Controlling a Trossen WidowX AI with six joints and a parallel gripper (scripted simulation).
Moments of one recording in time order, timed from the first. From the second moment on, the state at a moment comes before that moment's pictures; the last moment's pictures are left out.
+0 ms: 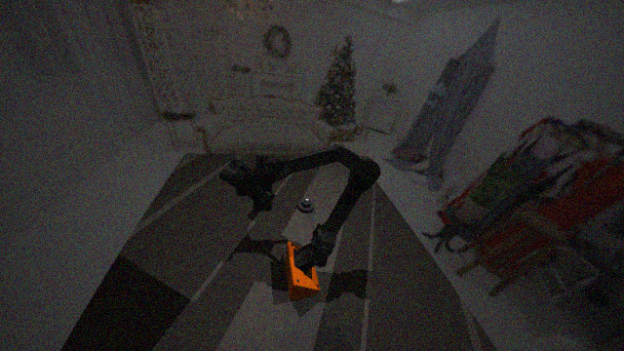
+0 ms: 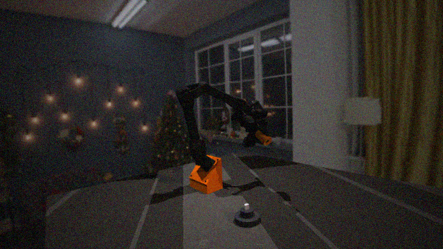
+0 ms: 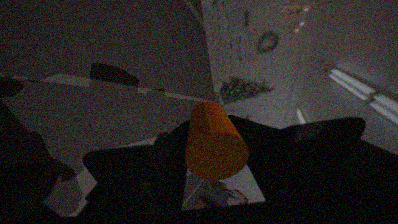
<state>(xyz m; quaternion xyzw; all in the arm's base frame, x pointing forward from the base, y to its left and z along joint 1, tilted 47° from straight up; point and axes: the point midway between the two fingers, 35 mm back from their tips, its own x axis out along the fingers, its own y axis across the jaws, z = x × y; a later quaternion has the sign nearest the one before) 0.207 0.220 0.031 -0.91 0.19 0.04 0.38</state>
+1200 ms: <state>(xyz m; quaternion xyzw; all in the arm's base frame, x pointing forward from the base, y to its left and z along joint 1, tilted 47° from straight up) 0.213 0.208 0.021 -0.89 0.25 0.07 0.37</state>
